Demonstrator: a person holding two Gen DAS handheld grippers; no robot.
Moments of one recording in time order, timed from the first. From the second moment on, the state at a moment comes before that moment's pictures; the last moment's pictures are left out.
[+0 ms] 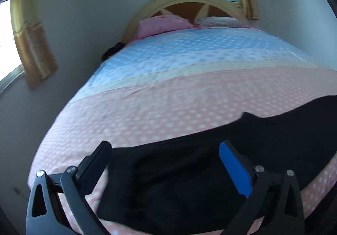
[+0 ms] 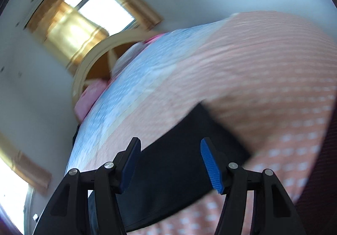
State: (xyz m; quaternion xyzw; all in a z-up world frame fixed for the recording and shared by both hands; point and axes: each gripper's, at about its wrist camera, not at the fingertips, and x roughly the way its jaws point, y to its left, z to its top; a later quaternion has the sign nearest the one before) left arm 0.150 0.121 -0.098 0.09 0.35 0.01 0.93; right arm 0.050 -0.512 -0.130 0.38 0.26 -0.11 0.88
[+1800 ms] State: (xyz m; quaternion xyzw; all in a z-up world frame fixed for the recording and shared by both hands) left arm 0.150 -0.049 -0.117 0.00 0.42 -0.28 0.86; right arm 0.122 -0.241 -0.160 -0.04 0.38 0.10 0.92
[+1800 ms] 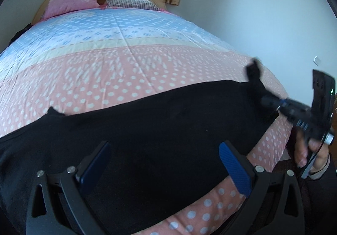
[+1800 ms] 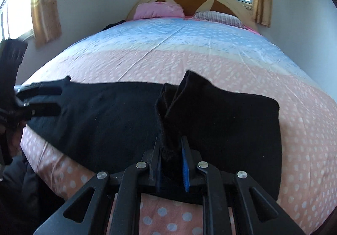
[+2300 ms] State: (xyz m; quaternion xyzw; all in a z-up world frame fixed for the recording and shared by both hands) left arm 0.171 -0.148 -0.109 0.02 0.43 -0.35 0.83; right arm 0.106 -0.313 -0.123 0.13 0.31 0.17 0.93
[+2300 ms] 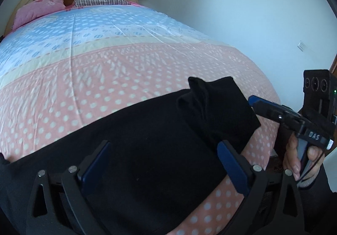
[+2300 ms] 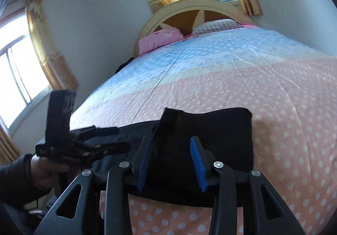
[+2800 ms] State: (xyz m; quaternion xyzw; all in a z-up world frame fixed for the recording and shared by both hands) left arm 0.172 -0.135 -0.122 -0.02 0.44 -0.31 0.84; right arm 0.101 -0.250 -0.157 0.01 0.39 0.17 0.90
